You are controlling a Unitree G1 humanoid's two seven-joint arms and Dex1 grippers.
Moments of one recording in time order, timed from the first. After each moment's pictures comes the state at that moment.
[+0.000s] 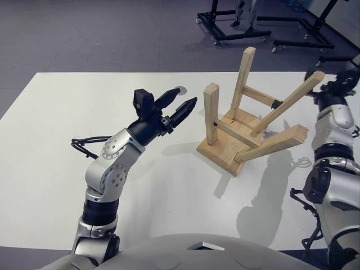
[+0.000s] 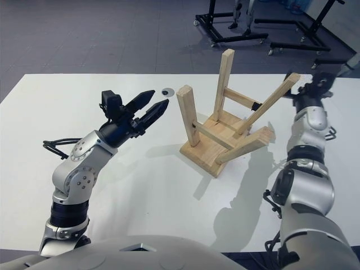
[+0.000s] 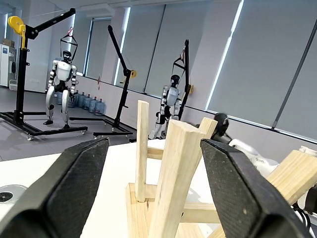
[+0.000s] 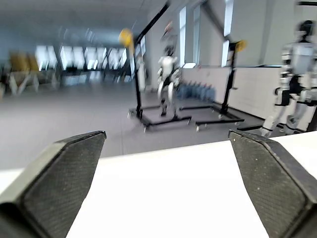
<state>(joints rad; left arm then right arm) -0.18 0.13 -0.10 -0.42 -0.60 0.49 -0.46 -0.74 -0.60 -0.33 1.15 0.18 -0.32 0.28</state>
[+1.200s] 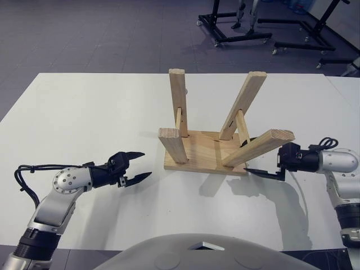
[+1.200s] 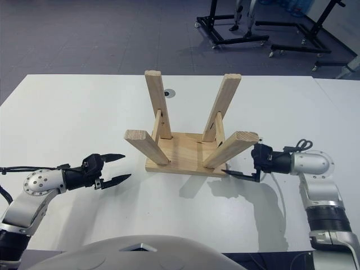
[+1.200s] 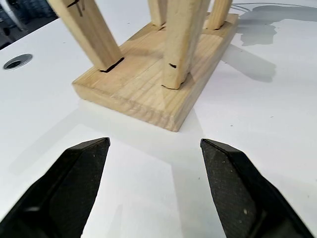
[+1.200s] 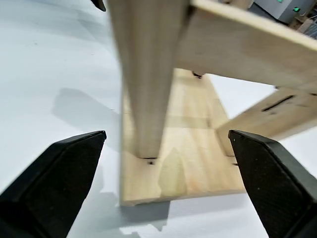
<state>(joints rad) 0.16 0.67 -0.11 -0.22 -0.23 0.06 -0.96 0.02 -0.80 -0.08 0.17 0.36 -0.30 1.40</state>
